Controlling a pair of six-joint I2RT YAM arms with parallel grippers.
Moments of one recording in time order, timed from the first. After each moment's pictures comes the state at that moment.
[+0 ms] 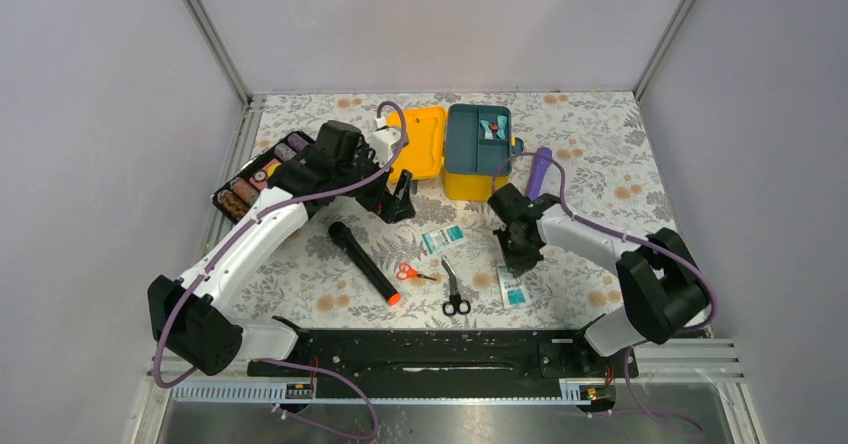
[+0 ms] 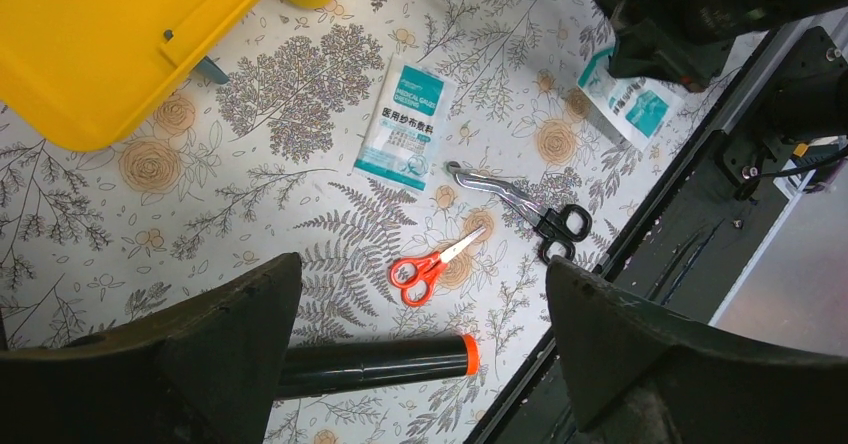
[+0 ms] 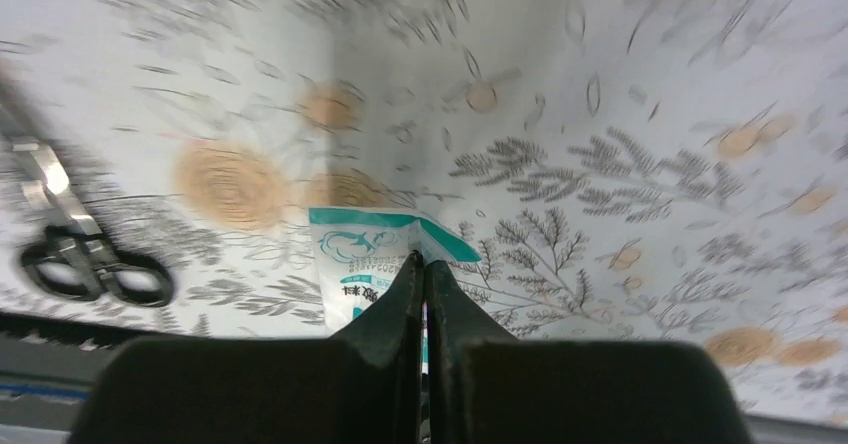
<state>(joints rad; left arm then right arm) -0.49 1.31 1.23 -0.69 0.46 0.03 0.60 1.52 0.85 -0.81 0.04 0.37</state>
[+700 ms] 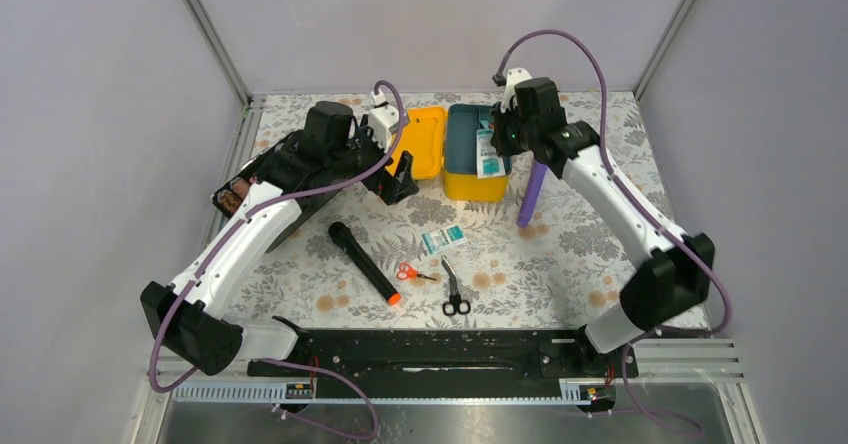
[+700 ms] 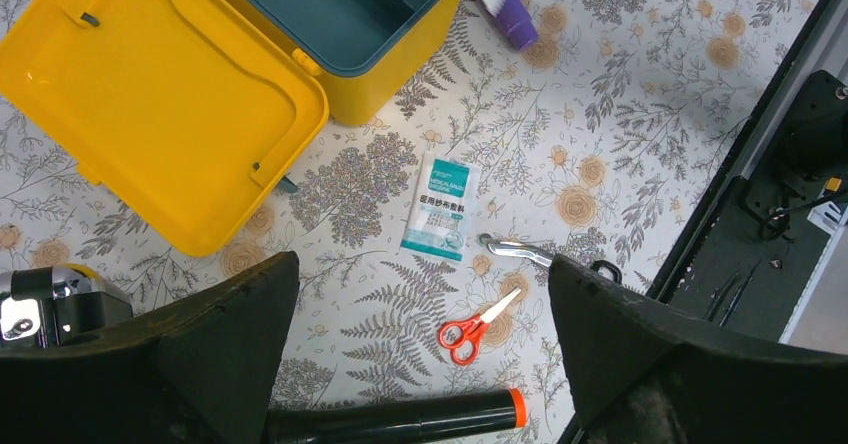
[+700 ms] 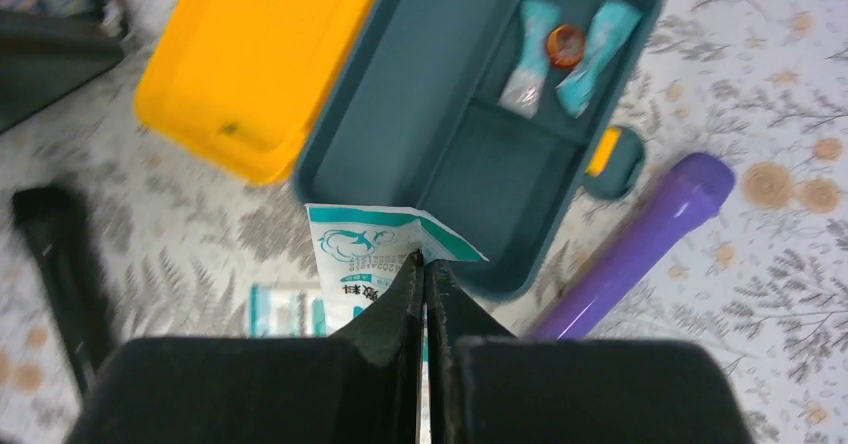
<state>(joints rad) -0.49 1.31 1.36 -0.63 0.46 0.13 0.45 1.51 1.45 -0.59 -0.03 0.10</state>
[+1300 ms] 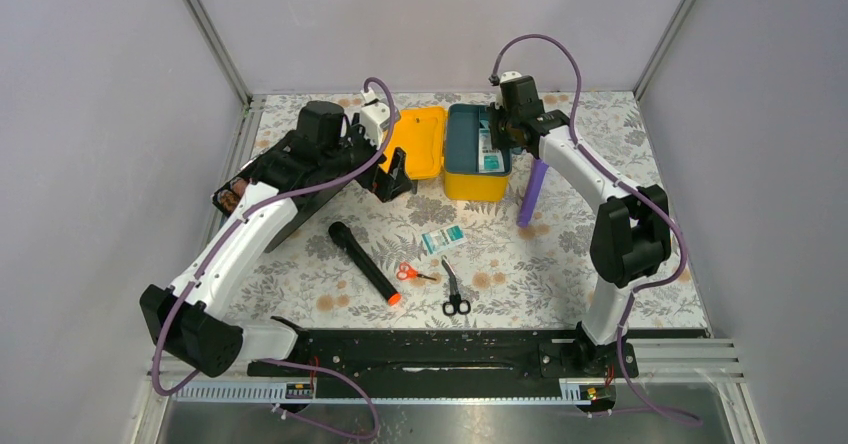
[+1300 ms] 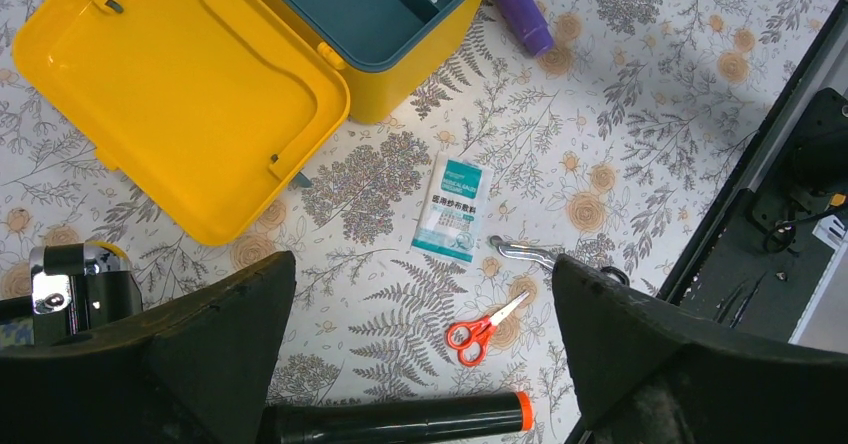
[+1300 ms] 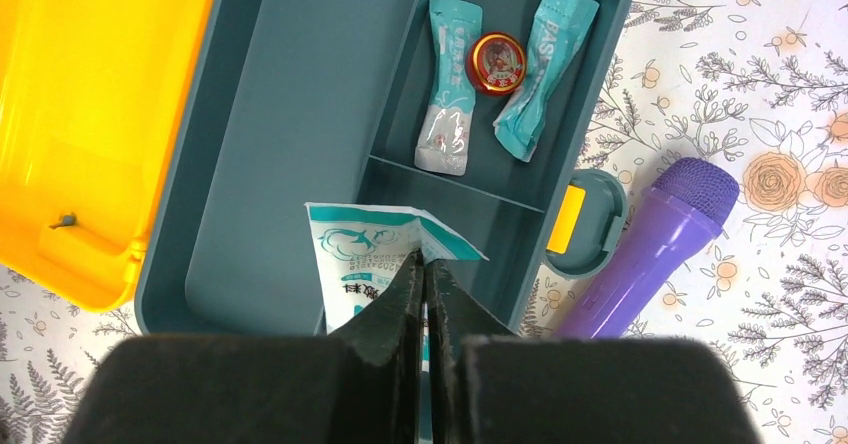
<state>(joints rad) -0.44 1.29 1.33 -0.61 0.48 0.12 0.37 1.83 1.57 -0.50 0.06 0.13</state>
